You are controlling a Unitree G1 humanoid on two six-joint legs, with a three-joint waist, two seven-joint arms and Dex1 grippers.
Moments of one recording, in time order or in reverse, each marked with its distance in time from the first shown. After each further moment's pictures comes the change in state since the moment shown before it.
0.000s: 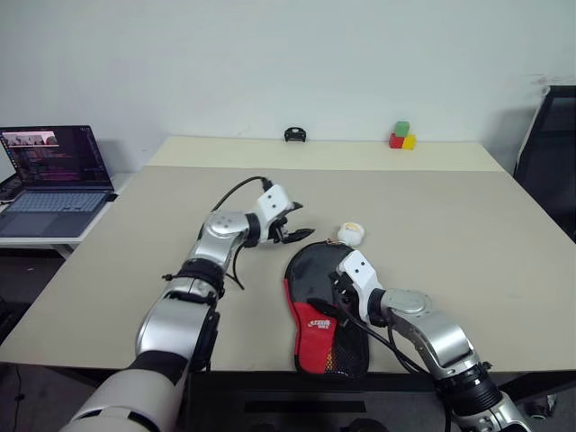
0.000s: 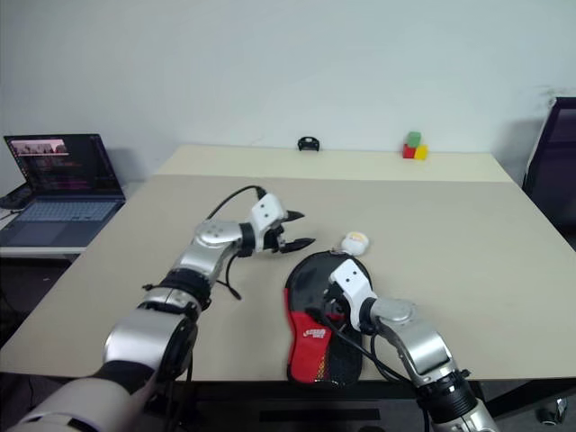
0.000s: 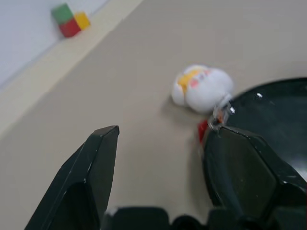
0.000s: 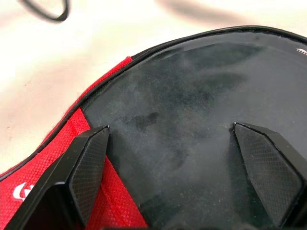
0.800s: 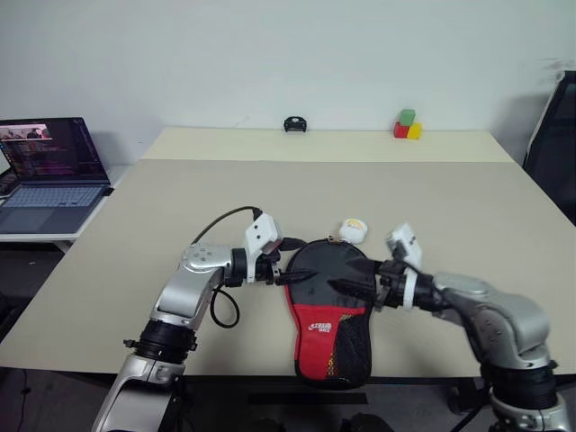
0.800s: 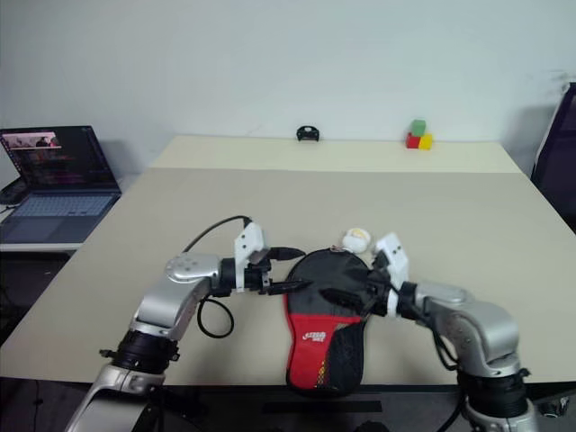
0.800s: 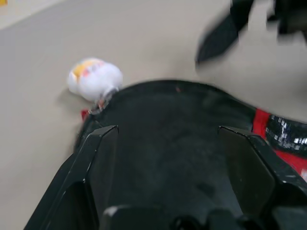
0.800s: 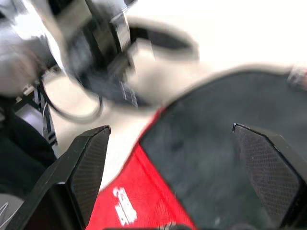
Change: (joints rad) left arm 0.409 0.091 -0.124 -0.873 -0.210 0.530 -0.076; right arm -0.072 -0.161 -0.434 -0.302 0.513 0.455 0.083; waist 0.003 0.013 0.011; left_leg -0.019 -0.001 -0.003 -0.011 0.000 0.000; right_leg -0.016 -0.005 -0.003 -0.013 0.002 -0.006
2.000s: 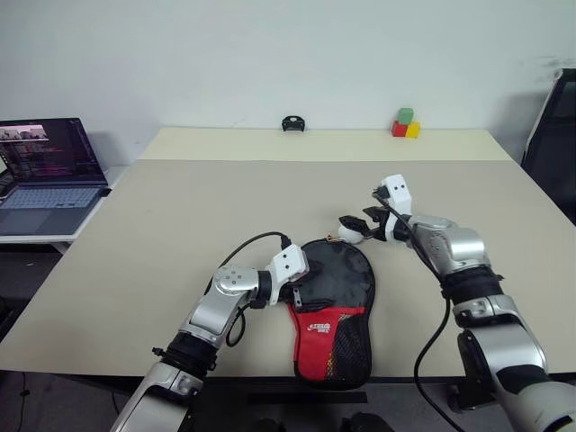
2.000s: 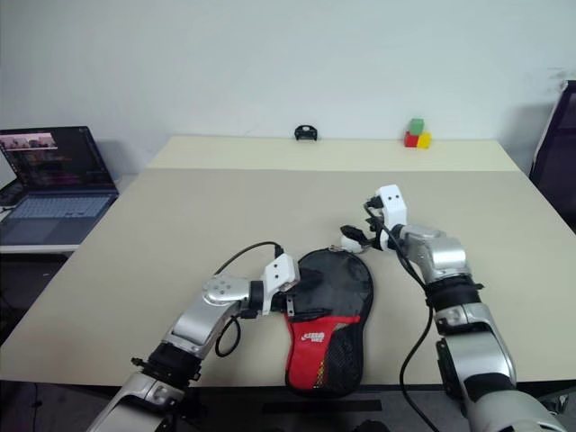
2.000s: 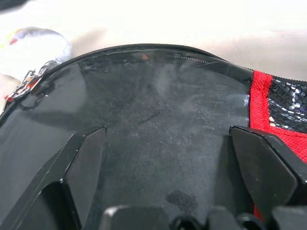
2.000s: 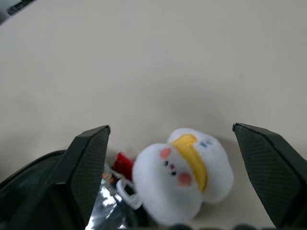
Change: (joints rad) left arm 0.044 -0.071 -0.123 0.109 0.086 -0.158 0.061; right arm -0.539 0.130 0.170 1.106 -0.385 -0.588 -0.089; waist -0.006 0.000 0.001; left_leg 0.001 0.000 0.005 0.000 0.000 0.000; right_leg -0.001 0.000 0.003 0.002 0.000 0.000
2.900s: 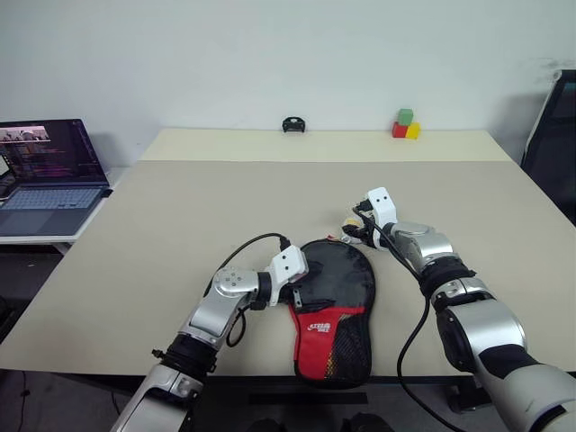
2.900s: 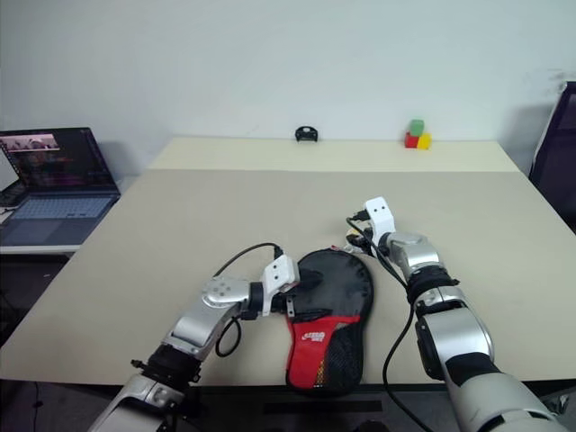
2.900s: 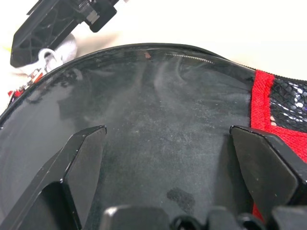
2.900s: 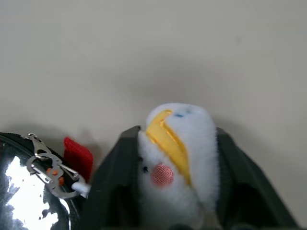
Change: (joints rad) left arm -0.014 -0.013 -0.002 0.060 0.000 -0.027 0.006; right arm -0.101 0.061 -0.001 0.357 -0.172 -0.229 -0.017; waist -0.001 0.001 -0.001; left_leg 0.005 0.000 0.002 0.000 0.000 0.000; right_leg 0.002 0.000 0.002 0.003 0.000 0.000
